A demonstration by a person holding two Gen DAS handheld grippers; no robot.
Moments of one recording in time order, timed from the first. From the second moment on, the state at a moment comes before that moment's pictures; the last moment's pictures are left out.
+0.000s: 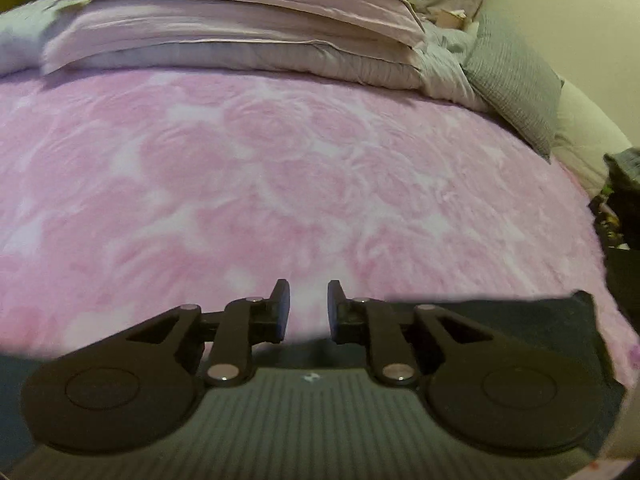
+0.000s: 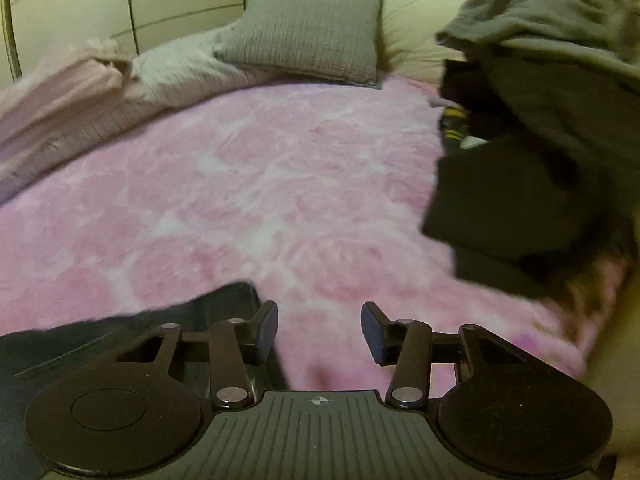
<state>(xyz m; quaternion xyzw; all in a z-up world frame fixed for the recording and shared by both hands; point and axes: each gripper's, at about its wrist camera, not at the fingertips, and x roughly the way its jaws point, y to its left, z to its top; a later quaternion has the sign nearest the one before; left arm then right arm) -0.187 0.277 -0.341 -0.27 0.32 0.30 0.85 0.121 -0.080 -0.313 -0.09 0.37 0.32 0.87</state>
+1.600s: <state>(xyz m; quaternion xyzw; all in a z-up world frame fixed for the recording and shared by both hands) -0.514 0.040 -0.270 -0.18 0.30 0.42 0.83 -0.249 -0.158 -0.290 -0.13 0.32 0.52 0.78</state>
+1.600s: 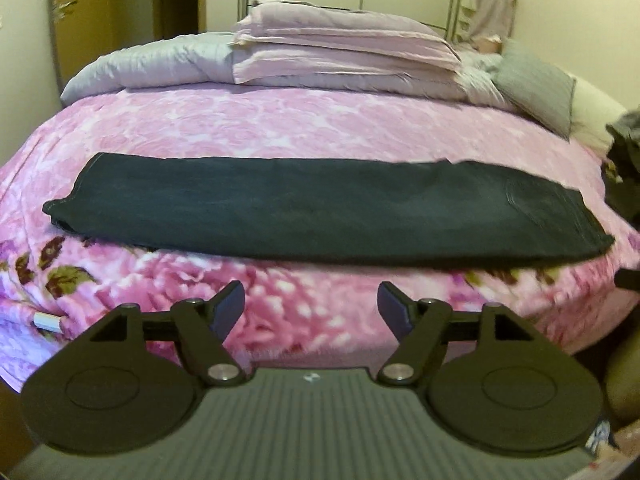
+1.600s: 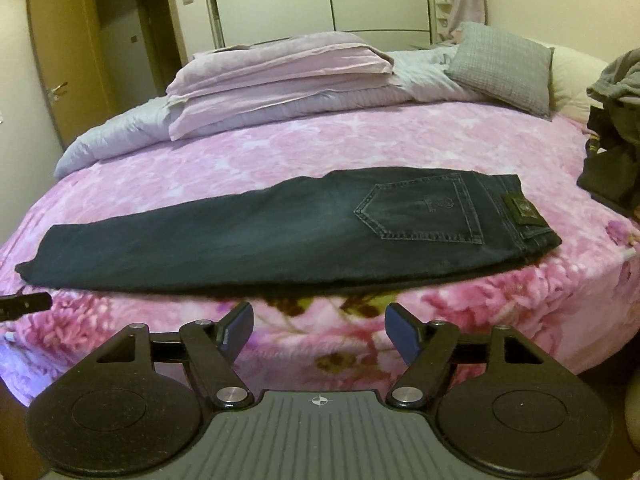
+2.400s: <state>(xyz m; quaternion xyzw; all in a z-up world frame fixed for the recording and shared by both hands) -0.526 0.017 -0.270 -0.15 0.31 0.41 0.84 -0.267 -0.186 -0.276 -0.14 0.30 0.51 0.79</state>
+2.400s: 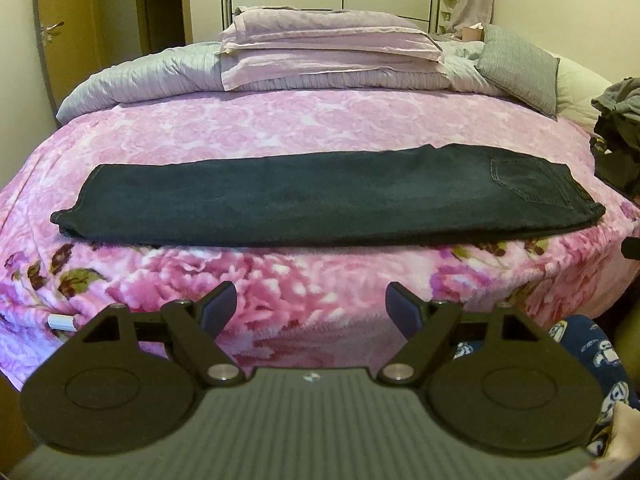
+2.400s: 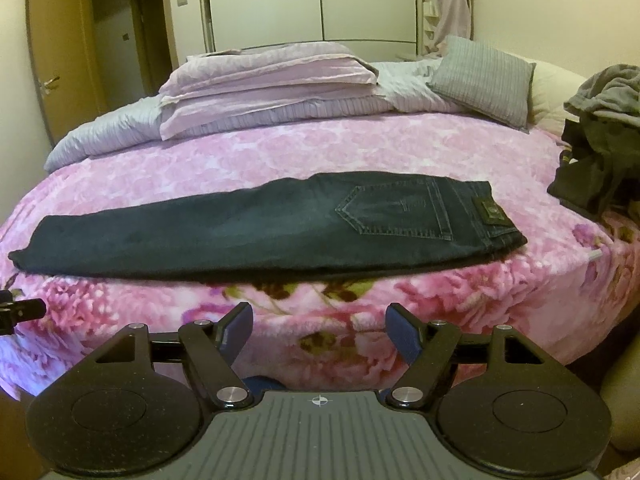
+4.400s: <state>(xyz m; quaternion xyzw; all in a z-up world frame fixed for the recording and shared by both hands) -0.666 0.316 -0.364 -0.38 0.09 0.64 0.66 -0.167 -0.049 -0.351 -0.19 0.40 0.44 0.78</state>
